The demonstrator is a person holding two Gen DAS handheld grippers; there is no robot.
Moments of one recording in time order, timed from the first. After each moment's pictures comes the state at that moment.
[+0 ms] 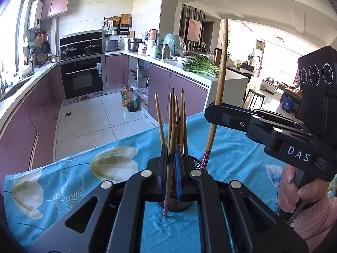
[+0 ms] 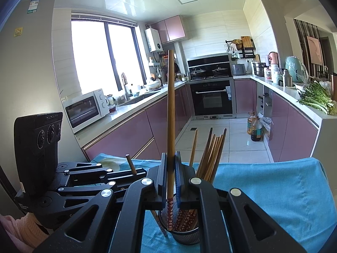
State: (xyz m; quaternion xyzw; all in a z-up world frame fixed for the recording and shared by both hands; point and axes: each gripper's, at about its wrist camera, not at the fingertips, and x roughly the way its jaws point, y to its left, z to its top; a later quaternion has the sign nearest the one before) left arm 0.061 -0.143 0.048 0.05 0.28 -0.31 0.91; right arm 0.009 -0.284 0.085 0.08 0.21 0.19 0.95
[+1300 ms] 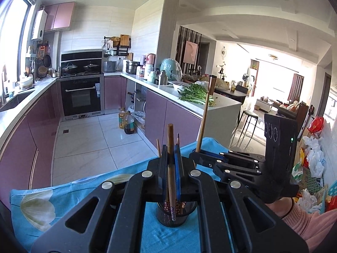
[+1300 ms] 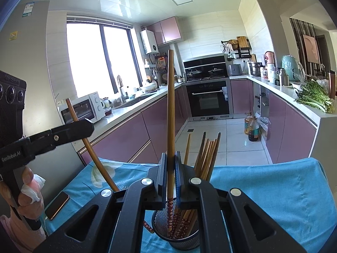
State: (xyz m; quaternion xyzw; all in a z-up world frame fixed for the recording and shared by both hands) left arm 0.035 -0.107 0.120 0.01 0.21 -0.33 0.92; right arm 0.018 -0.285 0.085 0.09 0.21 0.18 0.96
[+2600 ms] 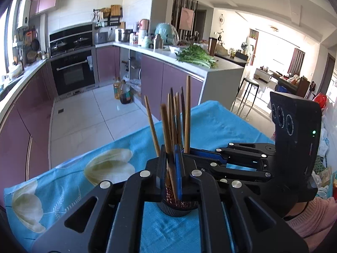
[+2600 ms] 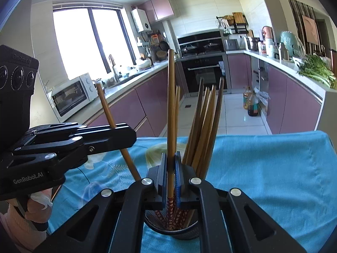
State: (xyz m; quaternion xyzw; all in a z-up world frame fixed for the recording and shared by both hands) left arm 0.085 -0.167 0.056 0.07 0.32 -0.34 0.88; right arm 0.051 -0.266 0.025 0.10 0.30 0.17 0.93
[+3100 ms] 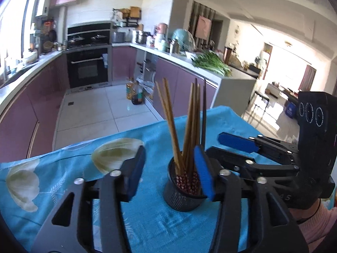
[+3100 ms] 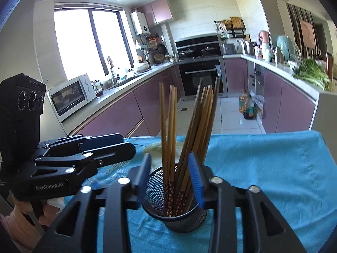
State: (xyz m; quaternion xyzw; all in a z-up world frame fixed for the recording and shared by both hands) left arm 0.076 -0.119 0.029 0.02 0.29 -0.29 0.91; right arm 0.019 -0.266 0.038 0.08 0.27 0.16 0.95
